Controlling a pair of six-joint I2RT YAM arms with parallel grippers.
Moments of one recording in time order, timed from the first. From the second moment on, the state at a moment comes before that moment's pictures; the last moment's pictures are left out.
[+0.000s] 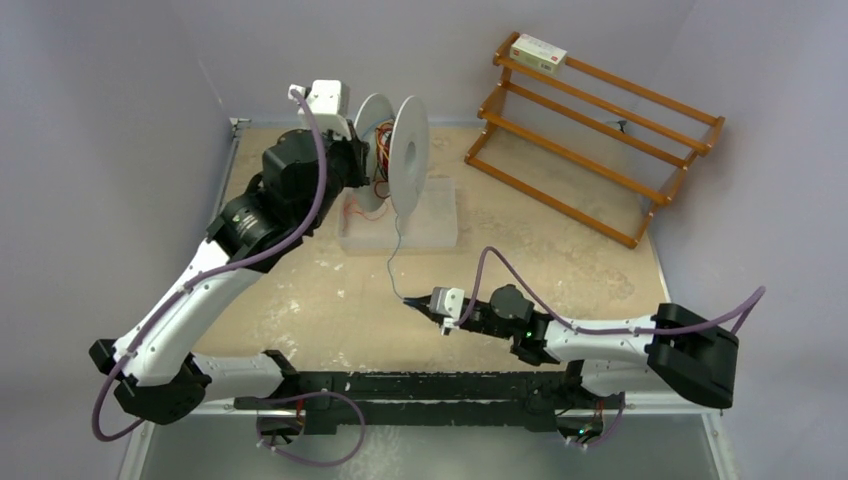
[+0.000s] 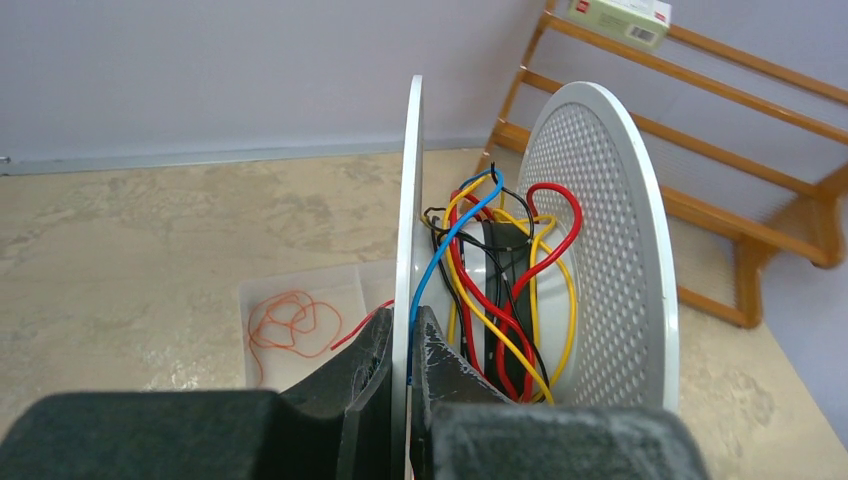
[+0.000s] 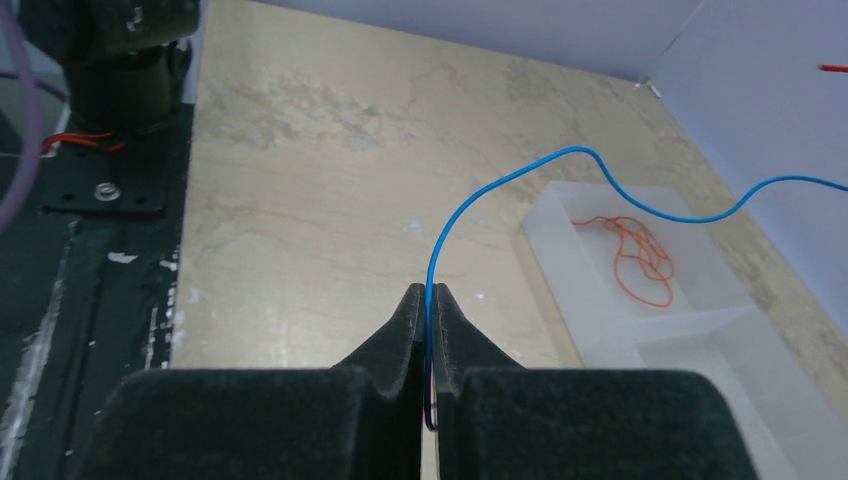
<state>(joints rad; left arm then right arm) -0.78 1.20 1.63 -0.61 -0.49 -0.29 1.12 1.21 0.35 0.88 -0.18 -0.33</state>
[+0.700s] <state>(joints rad) -0.75 1.40 1.57 -0.35 -0.75 -0.17 1.49 1.03 0.48 0.50 0.03 -0.29</state>
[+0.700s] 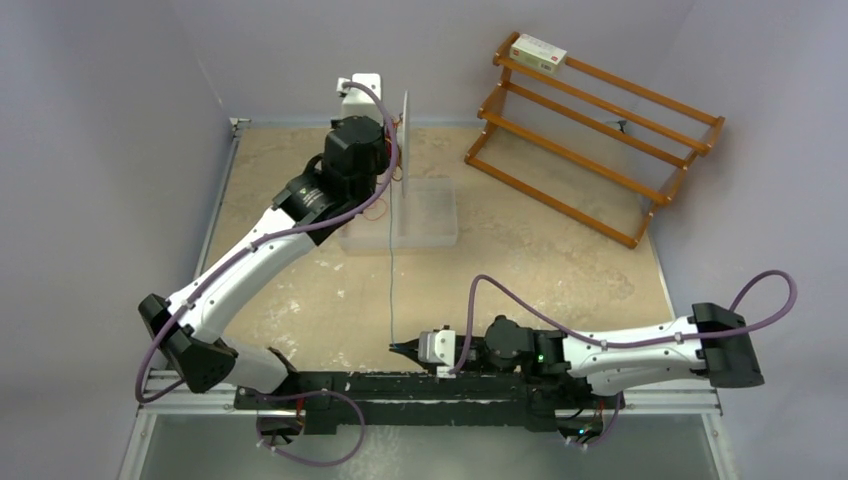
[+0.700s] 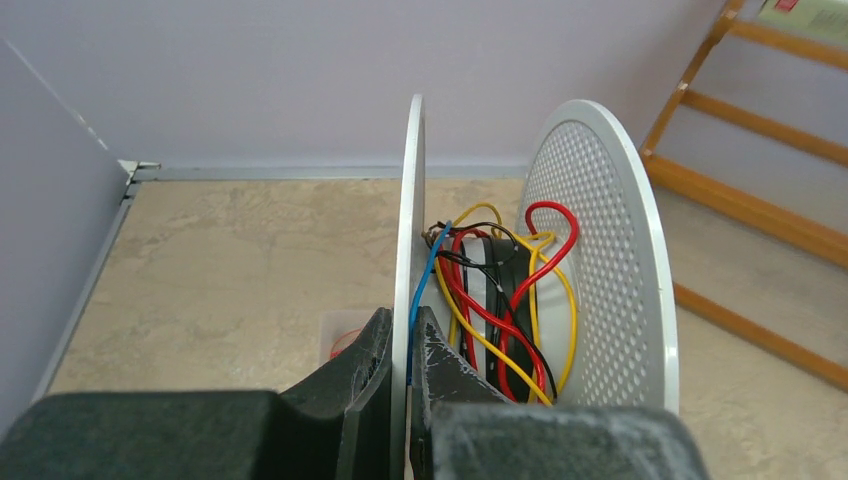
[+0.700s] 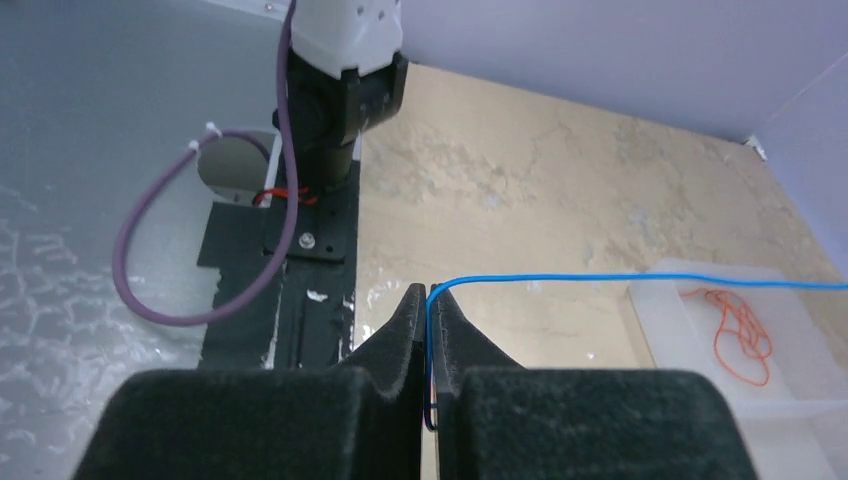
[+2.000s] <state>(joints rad) -0.88 1.10 1.21 -0.72 -0.02 0.07 1.61 0.89 1.28 -0.32 0.83 -0.61</state>
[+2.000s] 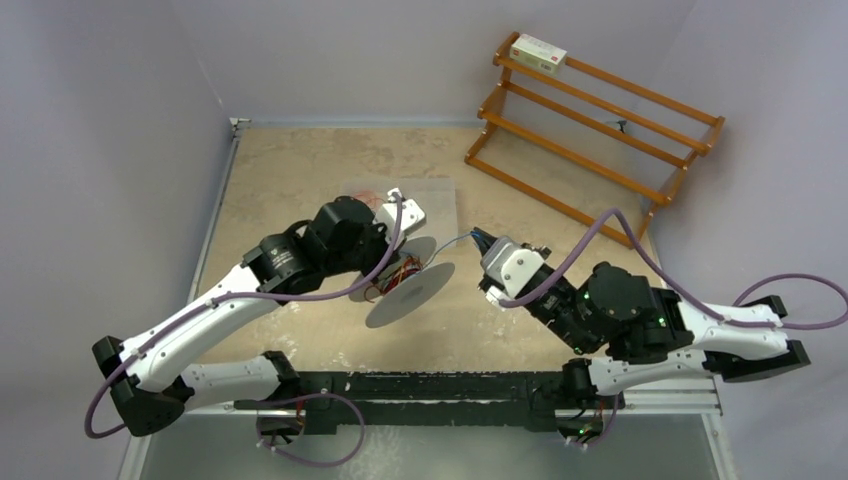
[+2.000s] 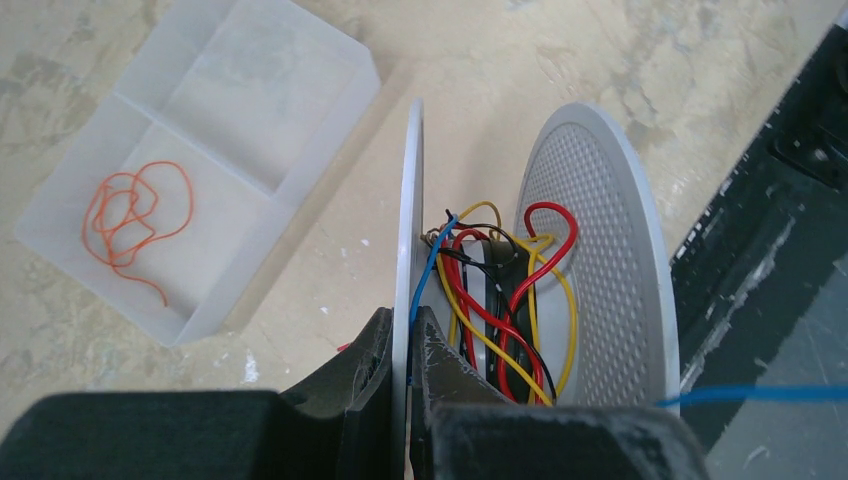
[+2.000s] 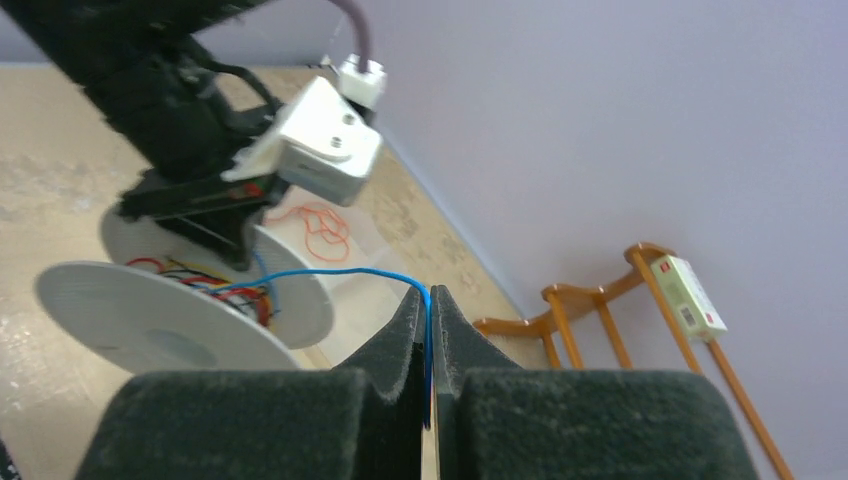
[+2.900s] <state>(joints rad) -0.90 0.70 1.21 -0.76 0.30 0.05 1.40 0.73 0.87 -0.39 0.89 -0.27</state>
